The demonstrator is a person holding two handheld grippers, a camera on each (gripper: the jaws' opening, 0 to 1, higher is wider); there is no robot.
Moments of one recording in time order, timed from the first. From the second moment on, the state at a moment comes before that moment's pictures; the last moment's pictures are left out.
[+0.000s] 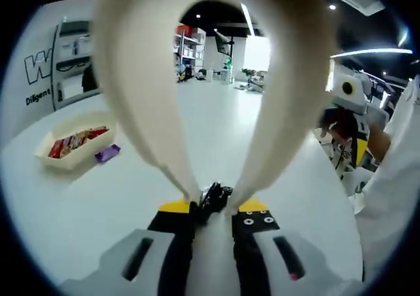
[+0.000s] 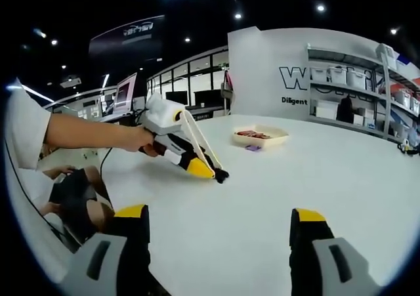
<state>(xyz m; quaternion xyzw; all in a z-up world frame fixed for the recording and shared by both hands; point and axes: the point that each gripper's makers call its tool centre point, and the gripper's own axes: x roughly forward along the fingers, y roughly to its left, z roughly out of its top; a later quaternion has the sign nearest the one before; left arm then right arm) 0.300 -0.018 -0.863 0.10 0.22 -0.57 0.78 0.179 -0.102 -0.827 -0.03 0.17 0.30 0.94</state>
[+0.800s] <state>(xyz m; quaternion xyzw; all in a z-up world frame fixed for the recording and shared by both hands) 0.298 -0.016 -0.861 0.07 0.18 -0.56 0.81 0.213 -0.043 -0.815 0.01 0.15 0.38 0.91</state>
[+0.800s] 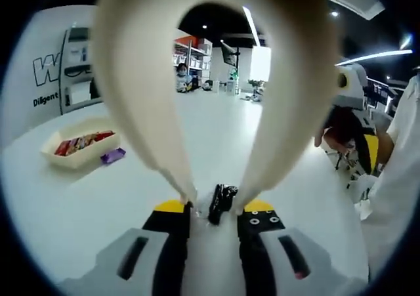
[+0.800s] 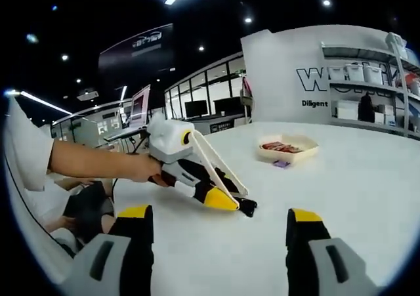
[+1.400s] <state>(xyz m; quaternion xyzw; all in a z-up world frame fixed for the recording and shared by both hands) 0.253 -0.022 -0.817 -0.03 0.10 -0.58 0.81 0.190 -0.028 -0.810 0.05 0.14 0.41 0.90</state>
